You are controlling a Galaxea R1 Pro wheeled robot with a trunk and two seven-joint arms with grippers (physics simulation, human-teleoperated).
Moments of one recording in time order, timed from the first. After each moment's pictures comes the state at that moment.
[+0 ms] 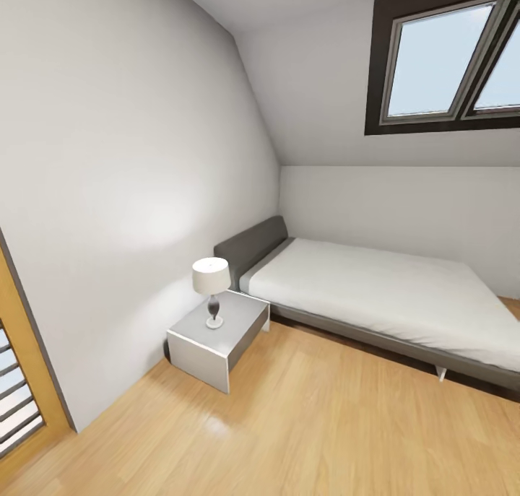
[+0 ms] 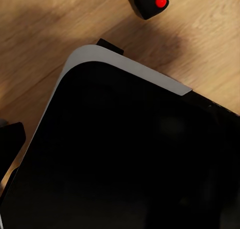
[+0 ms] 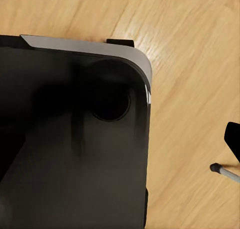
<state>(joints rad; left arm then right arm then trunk) 0.00 -0.02 0.03 -0.03 0.46 -0.10 0.01 0.00 -0.02 0.01 0.01 0.04 -0.12 -0.02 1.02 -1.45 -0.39</state>
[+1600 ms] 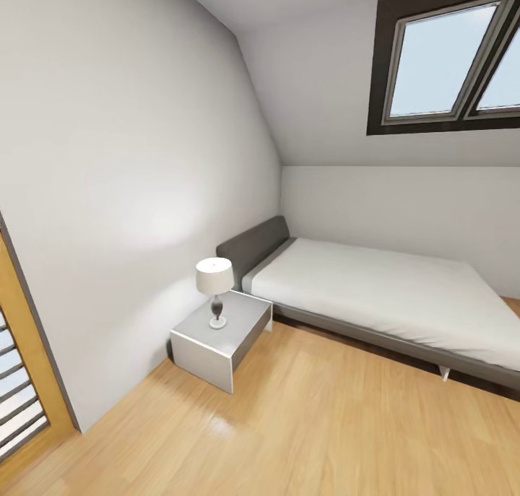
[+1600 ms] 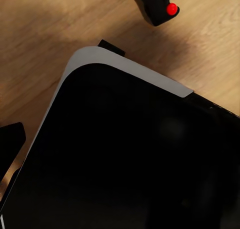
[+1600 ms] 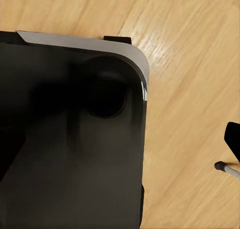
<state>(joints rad) 0.00 -0.01 0.03 -0.03 0.46 -0.10 0.01 0.00 -0.02 0.01 0.01 0.04 -0.11 -0.02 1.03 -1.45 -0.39</state>
